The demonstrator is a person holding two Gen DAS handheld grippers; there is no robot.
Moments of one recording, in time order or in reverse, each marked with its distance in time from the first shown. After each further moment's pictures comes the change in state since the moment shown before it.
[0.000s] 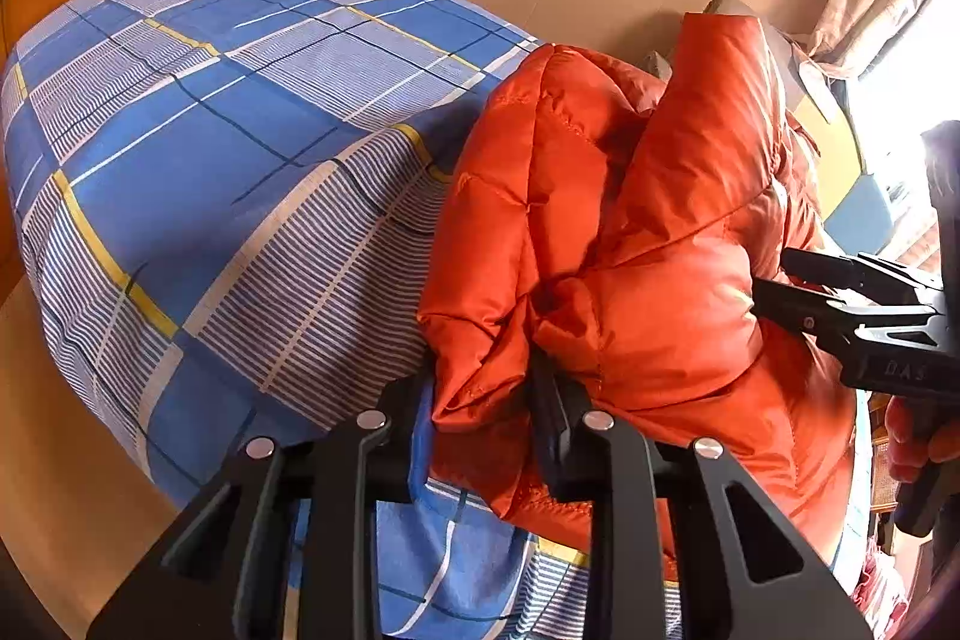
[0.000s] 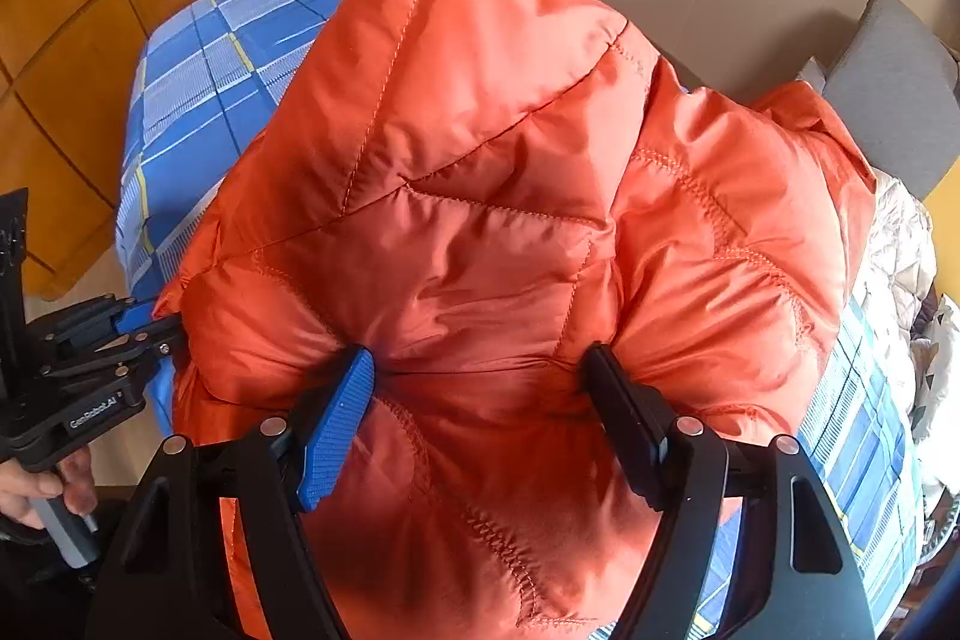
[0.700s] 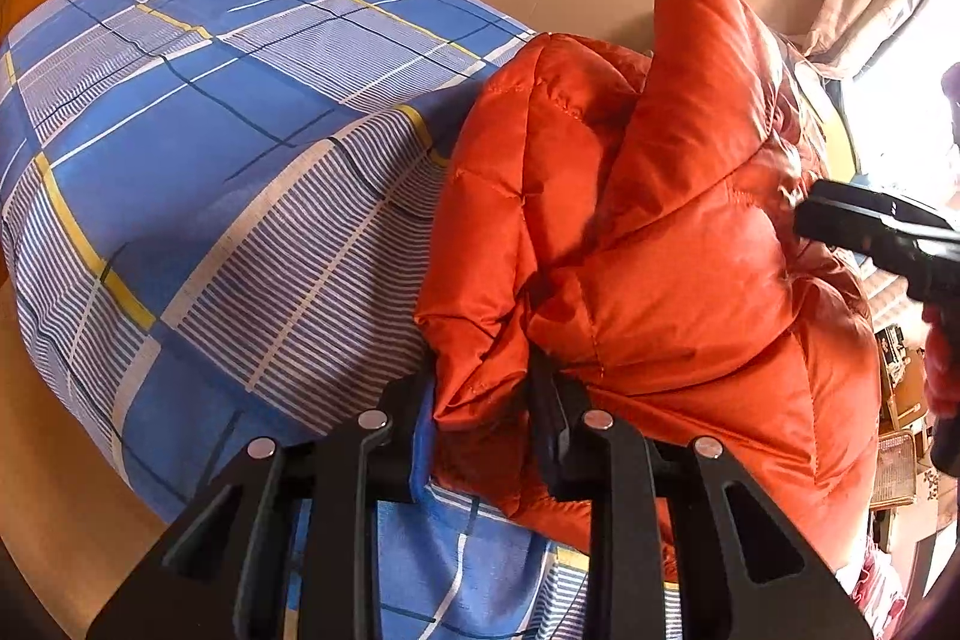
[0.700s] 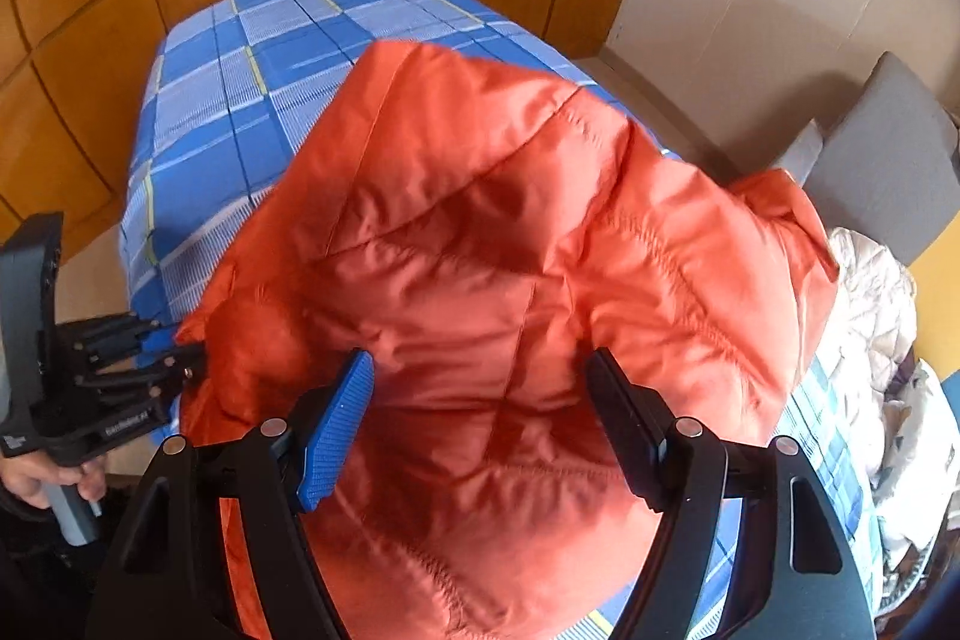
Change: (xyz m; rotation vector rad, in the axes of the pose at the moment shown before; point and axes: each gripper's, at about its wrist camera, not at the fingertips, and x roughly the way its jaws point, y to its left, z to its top) left arm 0.013 0.005 -0.006 0.000 0.001 -0.028; right arm -0.023 -0.006 0.025 -0.097 -0.073 -0.026
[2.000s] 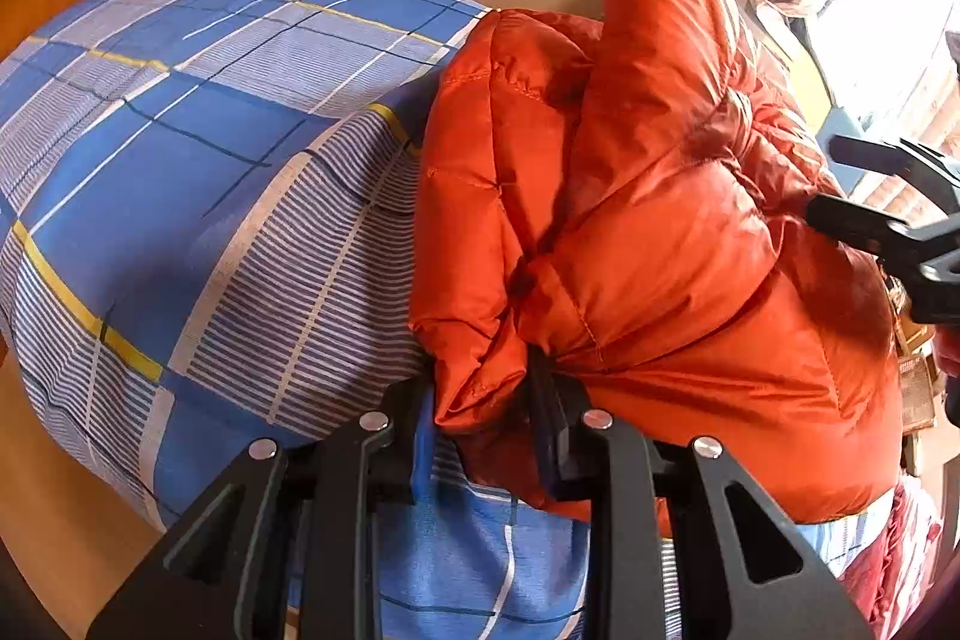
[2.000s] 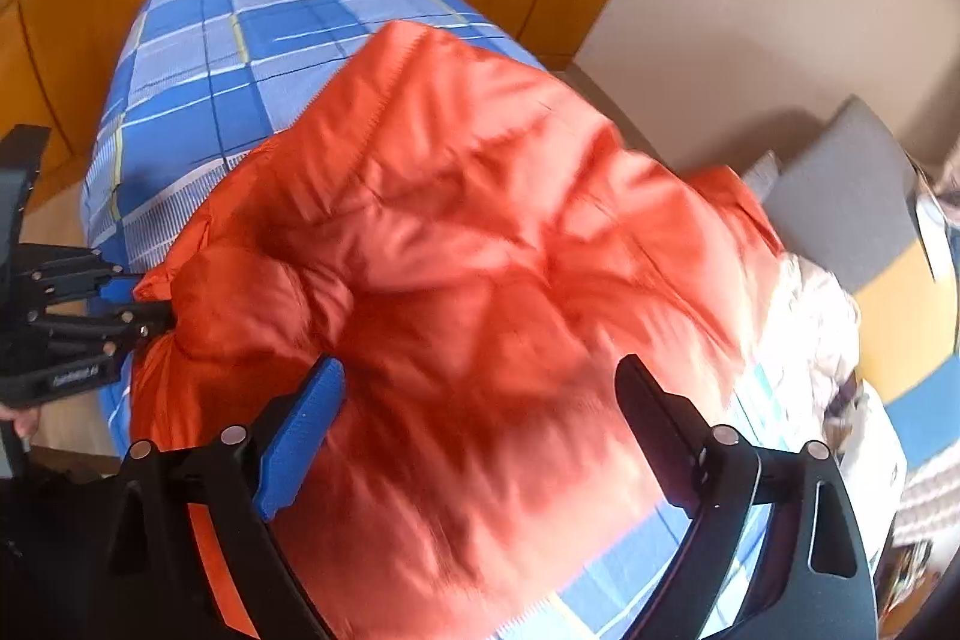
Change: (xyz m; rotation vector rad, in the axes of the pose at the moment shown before) left arm -0.001 0.000 0.006 0.158 0.048 -0.024; right arm -0.015 0.011 -0.026 -0.062 -0.018 -0.166
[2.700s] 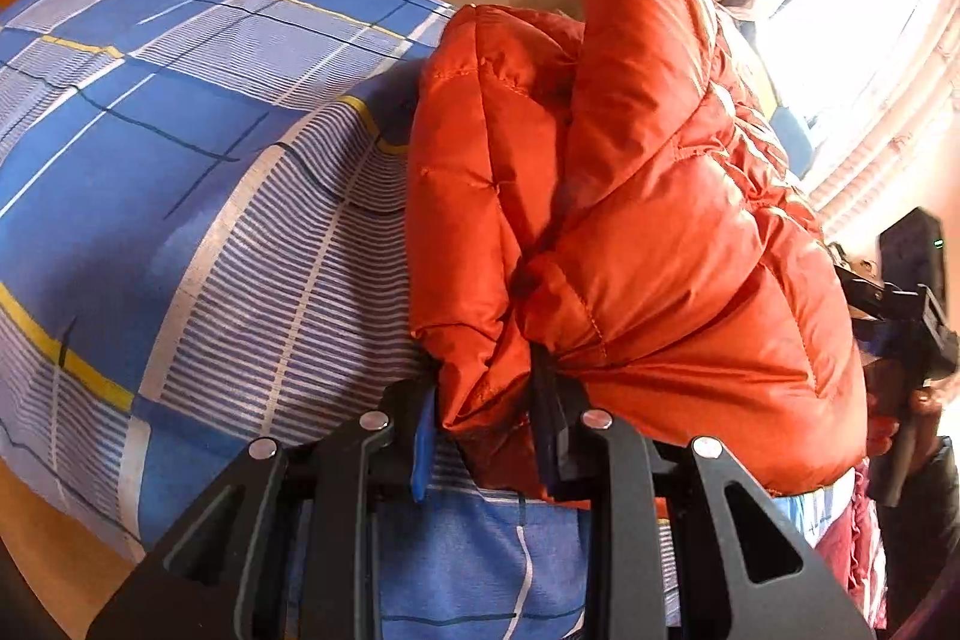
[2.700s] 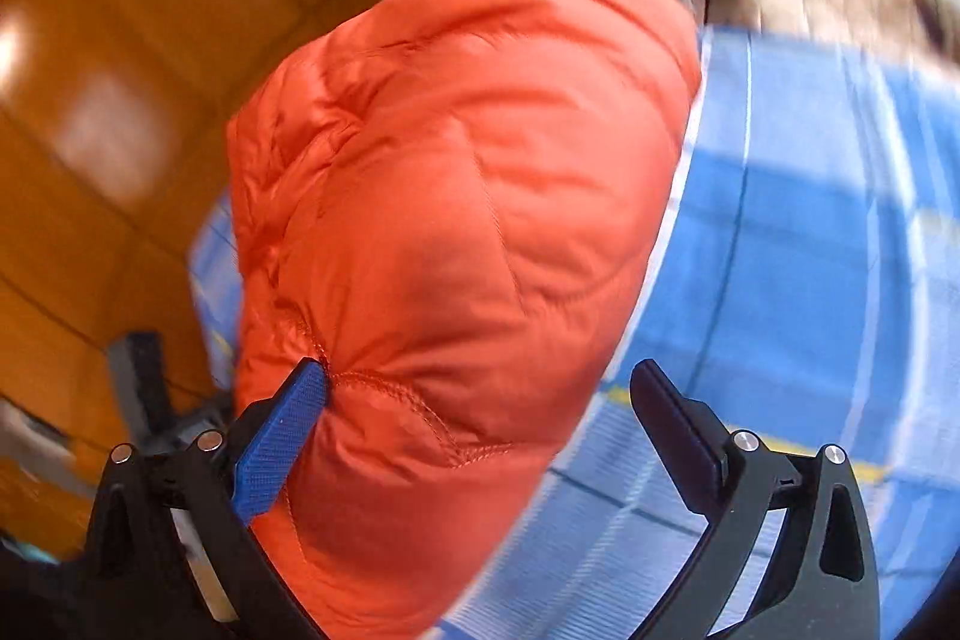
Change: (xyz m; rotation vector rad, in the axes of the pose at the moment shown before) left arm 0.008 0.019 0.004 0.015 0.014 -0.184; right arm 0.025 -0.077 -0.143 0.802 -0.109 0.488
